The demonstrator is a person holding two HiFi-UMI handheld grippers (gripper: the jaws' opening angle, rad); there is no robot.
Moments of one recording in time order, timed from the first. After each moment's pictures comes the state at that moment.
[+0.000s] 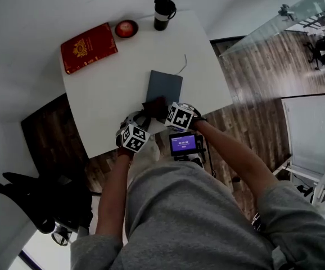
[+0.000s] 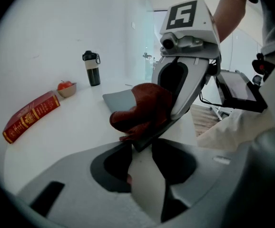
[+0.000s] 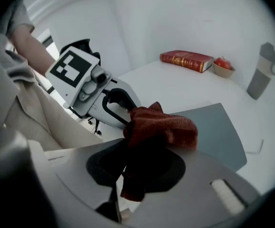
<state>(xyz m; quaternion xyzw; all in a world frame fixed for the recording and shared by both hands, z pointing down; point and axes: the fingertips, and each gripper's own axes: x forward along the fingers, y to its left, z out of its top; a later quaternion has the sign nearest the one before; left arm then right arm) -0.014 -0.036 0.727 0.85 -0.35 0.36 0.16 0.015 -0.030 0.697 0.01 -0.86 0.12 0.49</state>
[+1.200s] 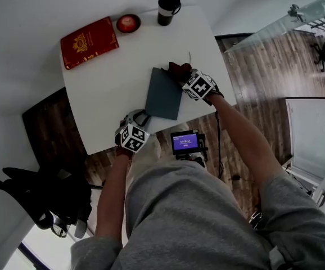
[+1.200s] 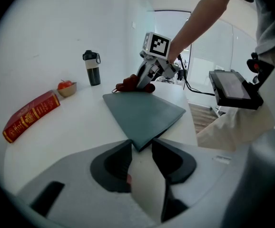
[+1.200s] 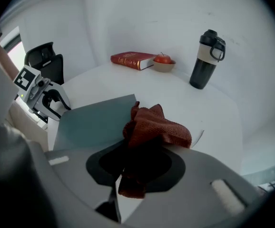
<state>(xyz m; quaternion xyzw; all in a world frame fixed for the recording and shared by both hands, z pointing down) -0.014 -0.037 0.727 0.85 -0.35 0.36 0.16 0.106 -0.200 0.709 0.19 -0.84 0.13 0.50</state>
